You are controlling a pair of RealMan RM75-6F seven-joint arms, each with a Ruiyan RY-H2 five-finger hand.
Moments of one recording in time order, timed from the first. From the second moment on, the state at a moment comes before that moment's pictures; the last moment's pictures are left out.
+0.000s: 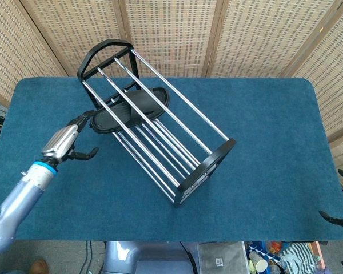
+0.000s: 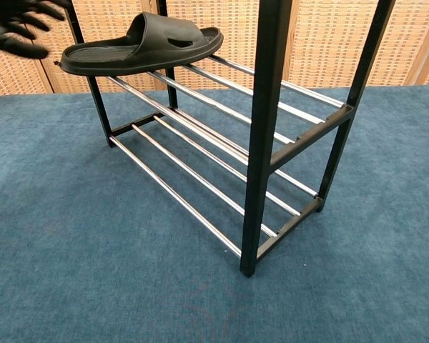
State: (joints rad) left arm -0.54 -0.90 -0.49 -2.02 0.77 0.71 0.10; right arm 0.02 -0.93 0.08 -1.71 -1.36 1.39 0.20
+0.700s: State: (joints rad) left arm -0.16 -1.09 -0.25 -1.70 1.34 1.42 0.02; right arm 0.01 -0.93 0.07 -1.72 -1.39 1.40 0.19
